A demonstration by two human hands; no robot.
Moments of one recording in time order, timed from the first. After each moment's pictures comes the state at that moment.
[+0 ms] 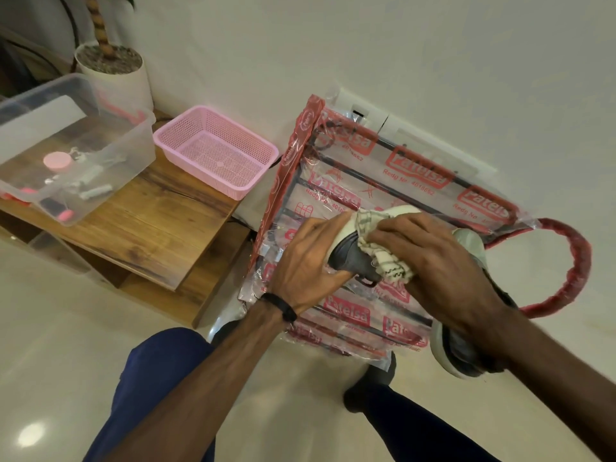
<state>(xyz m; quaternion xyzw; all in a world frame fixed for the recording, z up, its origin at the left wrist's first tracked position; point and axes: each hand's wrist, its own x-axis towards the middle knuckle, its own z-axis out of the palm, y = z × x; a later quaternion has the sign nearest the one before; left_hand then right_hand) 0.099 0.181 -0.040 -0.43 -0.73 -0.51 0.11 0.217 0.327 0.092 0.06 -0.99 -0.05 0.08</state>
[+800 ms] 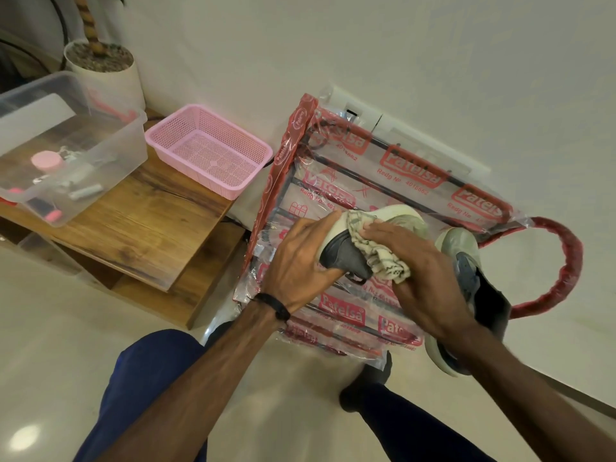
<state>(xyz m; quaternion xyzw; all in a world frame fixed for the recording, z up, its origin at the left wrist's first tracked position) 0.098 0.182 -0.042 -0.41 -0.75 -0.52 0.09 0.225 0.334 0.054 0.00 -0.97 0.16 0.17</state>
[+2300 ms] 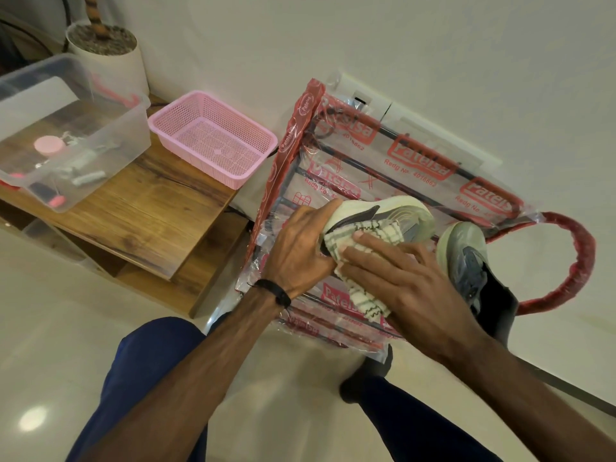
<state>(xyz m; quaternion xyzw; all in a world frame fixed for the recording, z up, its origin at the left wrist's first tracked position) 0.094 0.181 -0.039 -0.40 -0.76 -0.52 0.05 0.241 0.310 0.064 0.13 -0.99 -0.09 0.06</state>
